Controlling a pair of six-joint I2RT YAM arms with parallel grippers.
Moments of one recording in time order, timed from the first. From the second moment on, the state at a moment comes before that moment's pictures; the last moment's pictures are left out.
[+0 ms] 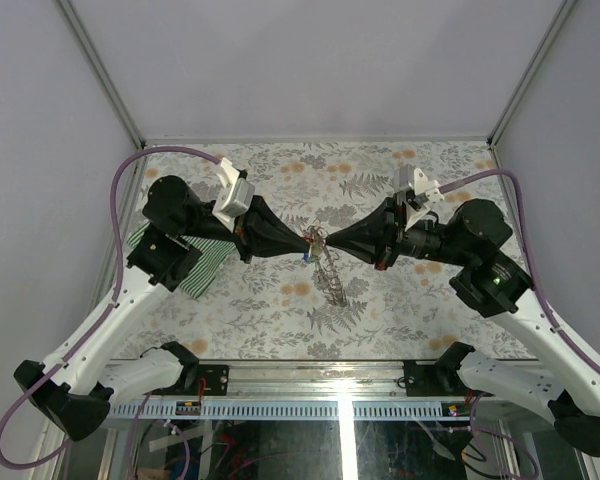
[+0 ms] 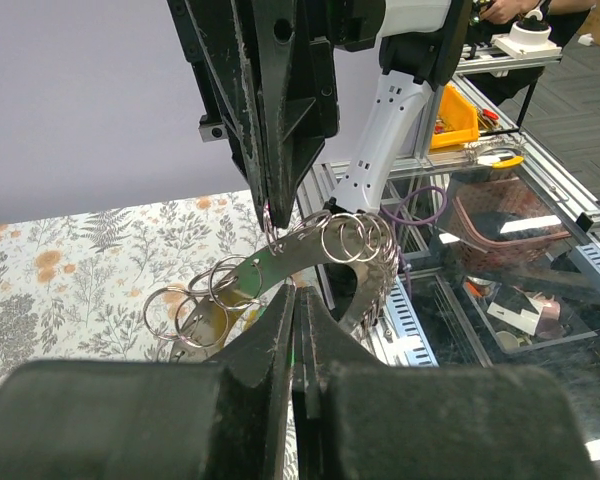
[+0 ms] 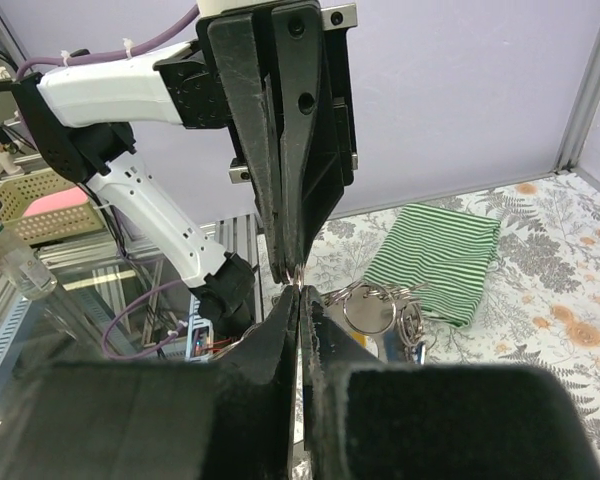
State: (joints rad) left arm -0.57 1.04 1.14 0.15 1.18 -0.20; right arm 0.74 0.90 1.11 -0.03 -0.66 0.25
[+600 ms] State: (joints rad) left arm -0.58 1.04 1.15 0.13 1.18 -0.19; right arm 0.74 0.80 0.95 0.08 -0.68 -0.06
